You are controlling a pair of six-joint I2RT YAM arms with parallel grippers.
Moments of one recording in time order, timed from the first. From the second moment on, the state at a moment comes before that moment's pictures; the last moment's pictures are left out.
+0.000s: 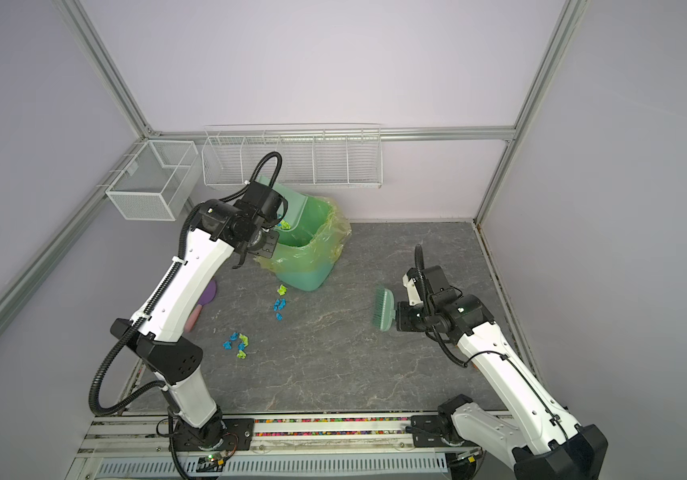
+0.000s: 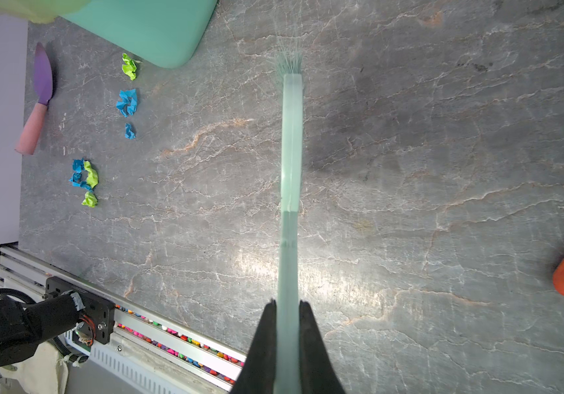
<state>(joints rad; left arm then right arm) -0.58 1.81 2.20 -1.46 -0.49 -0.14 0.44 1.04 1.03 -1.01 -0.16 0.43</state>
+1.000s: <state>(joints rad) -0.76 1.92 2.02 -1.34 -1.28 0.05 0.44 1.03 1.01 -0.97 -0.17 0.43</state>
